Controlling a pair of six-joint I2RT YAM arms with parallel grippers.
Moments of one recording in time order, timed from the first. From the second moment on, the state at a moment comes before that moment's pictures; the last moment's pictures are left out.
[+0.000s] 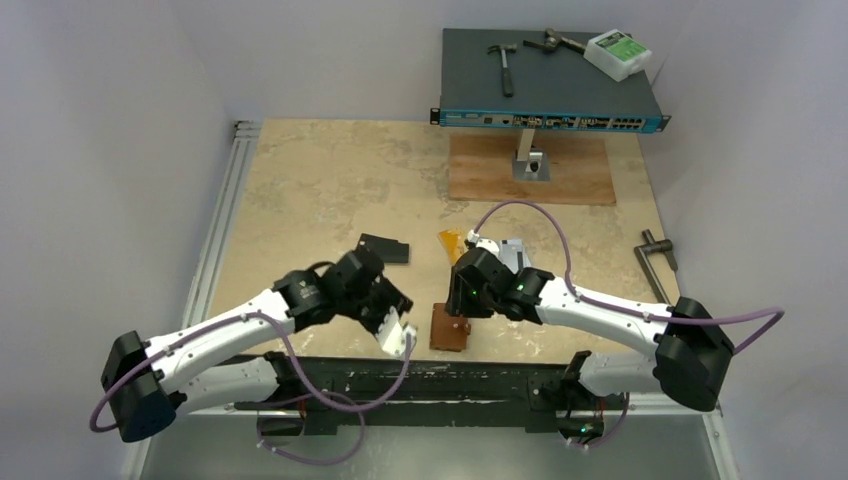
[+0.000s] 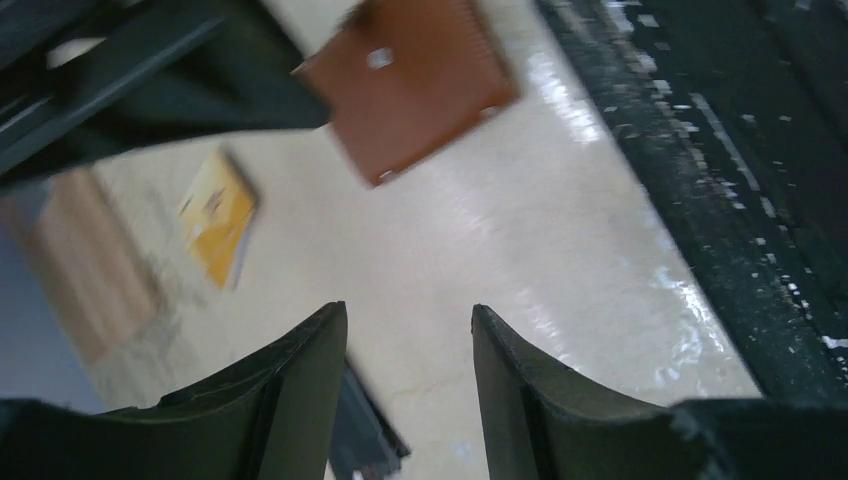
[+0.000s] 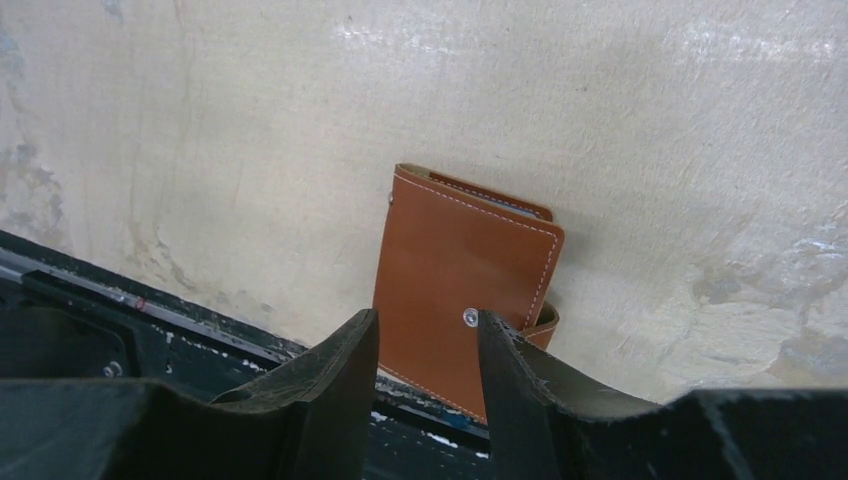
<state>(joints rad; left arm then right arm) -0.88 1.05 0.83 -0.67 0.36 1.18 0.96 1.25 0.74 -0.44 0.13 0.92</state>
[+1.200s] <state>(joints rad) -1.09 1.55 0.77 -0.34 0.34 1.80 0.96 1.30 0.74 -0.55 0.09 0.85</state>
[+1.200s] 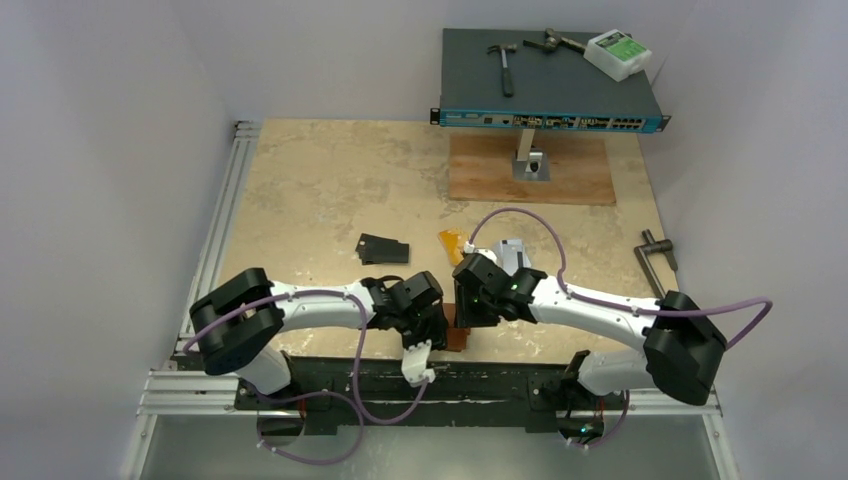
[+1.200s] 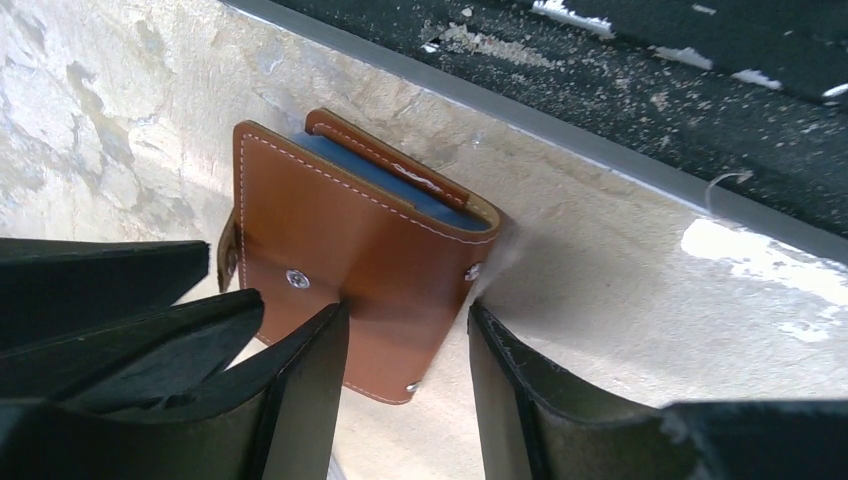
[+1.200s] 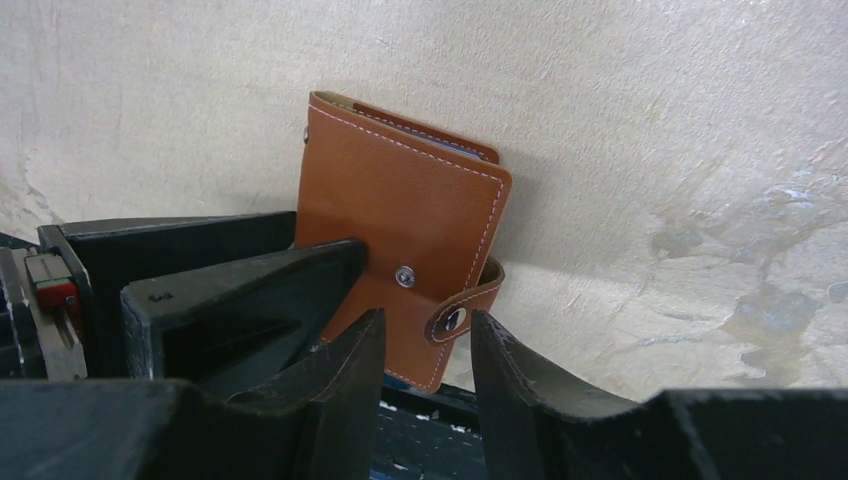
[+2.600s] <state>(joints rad) -1.14 1.63 0.90 -0.49 0.22 1.71 0.96 1.30 0.72 -0.51 0.11 0.85</state>
